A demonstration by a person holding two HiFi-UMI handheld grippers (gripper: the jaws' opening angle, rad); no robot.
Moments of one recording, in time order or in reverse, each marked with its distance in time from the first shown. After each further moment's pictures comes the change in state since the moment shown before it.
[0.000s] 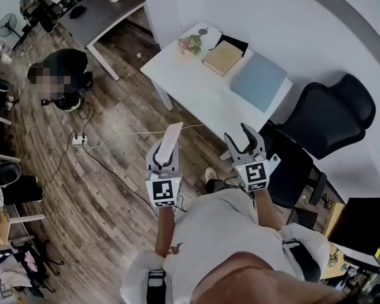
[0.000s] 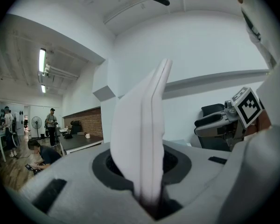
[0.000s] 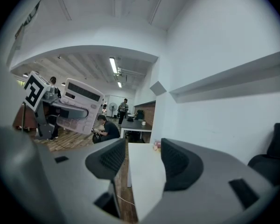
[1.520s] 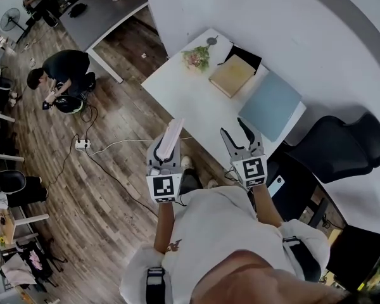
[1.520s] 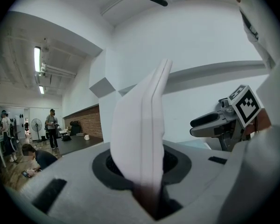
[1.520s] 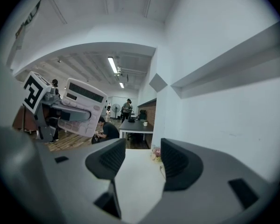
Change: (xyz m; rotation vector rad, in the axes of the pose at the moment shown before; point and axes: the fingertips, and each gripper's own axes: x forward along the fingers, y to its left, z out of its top) left arm 0.173 0.060 0.000 0.029 0.035 0.025; right arm 0.176 -0.078 0.007 0.025 -0.007 0.078
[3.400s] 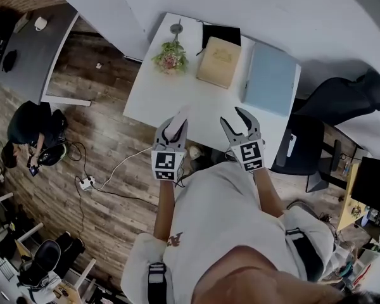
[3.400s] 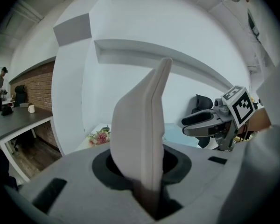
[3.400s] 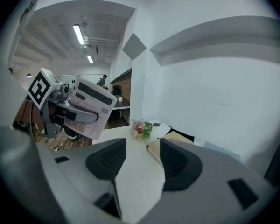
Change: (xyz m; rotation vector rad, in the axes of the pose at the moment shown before) left arm 0.215 0.039 -0.124 -0.111 0.247 -0.624; right arm 0.140 -0.041 -0.096 0.151 0.346 -0.328
